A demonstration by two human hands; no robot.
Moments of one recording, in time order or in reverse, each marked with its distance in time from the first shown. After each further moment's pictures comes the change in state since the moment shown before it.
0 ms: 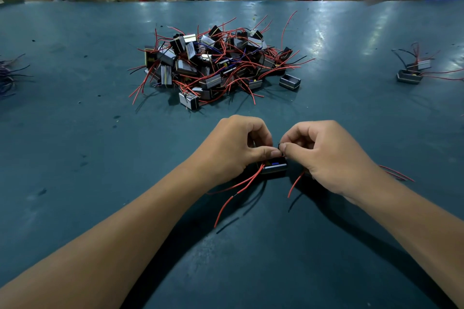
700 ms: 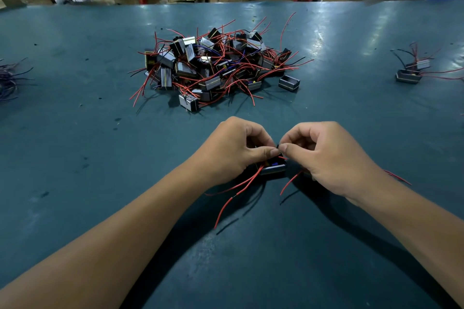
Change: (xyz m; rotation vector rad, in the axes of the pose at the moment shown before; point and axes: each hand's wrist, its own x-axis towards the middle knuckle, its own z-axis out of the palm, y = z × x) left_hand 0.000 0.004 -0.001 -0.077 -0.053 -0.050; right_hand -0.001 0.001 -0.002 0.028 0.006 -0.010
